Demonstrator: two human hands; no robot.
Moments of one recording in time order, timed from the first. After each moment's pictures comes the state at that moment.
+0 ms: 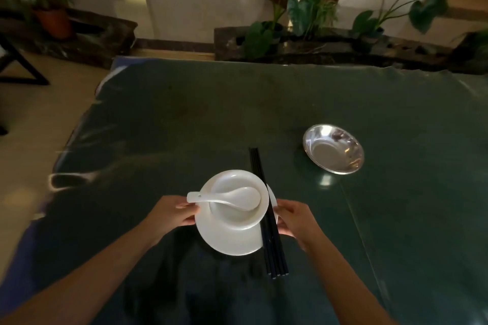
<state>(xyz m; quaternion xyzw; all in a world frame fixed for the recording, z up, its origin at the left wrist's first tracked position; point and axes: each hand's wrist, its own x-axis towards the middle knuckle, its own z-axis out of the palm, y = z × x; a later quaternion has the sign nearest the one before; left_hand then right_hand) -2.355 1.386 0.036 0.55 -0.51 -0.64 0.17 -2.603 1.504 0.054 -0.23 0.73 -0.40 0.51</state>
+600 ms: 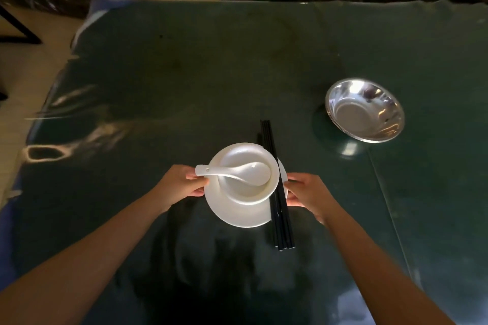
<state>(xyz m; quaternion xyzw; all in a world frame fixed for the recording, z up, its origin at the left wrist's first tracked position) -2.384 1.354 -0.021 0.54 -0.57 -0.61 0.11 -2.639 1.476 -0.020 -0.25 0.73 -0.34 0.53</state>
